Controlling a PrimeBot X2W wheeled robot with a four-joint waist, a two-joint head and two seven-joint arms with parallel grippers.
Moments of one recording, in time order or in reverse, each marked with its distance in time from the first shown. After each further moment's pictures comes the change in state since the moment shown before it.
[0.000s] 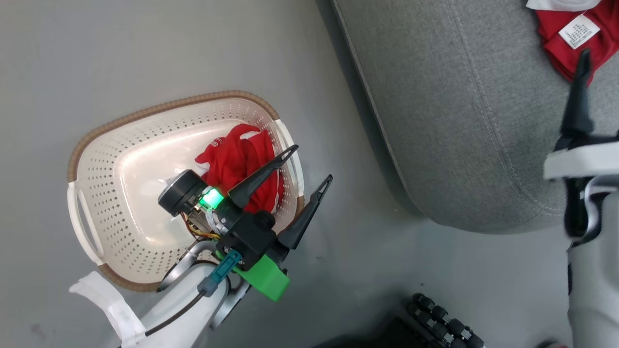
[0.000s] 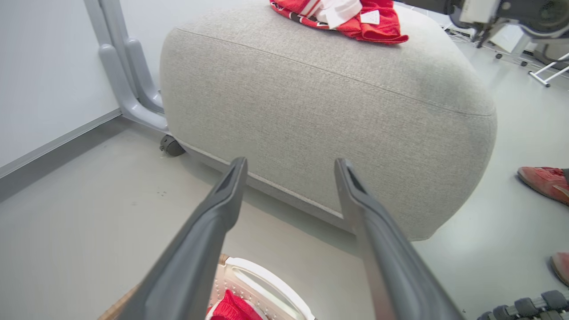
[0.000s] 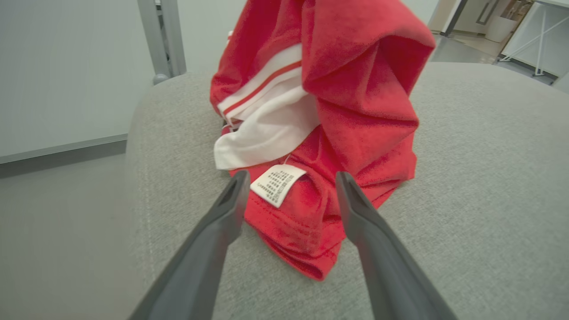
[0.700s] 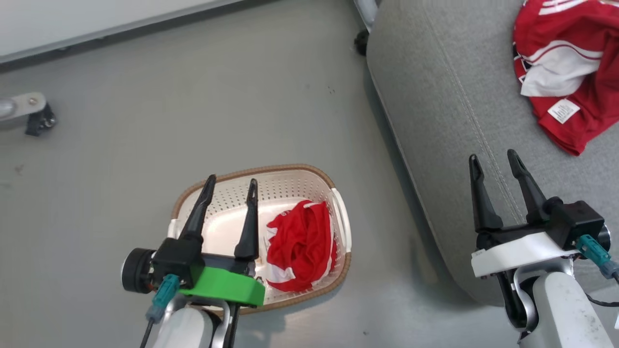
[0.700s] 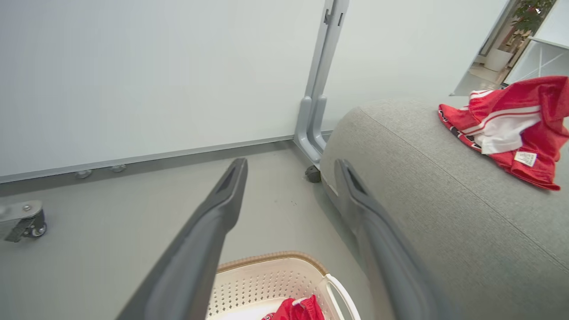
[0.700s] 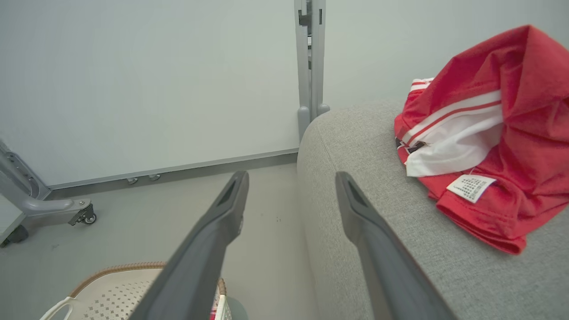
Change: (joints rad) left arm 0.335 -0.266 0.430 0.009 -0.066 0.088 -0.015; right arm 0.322 0.043 0.270 -0.132 0.013 0.000 0.000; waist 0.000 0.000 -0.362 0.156
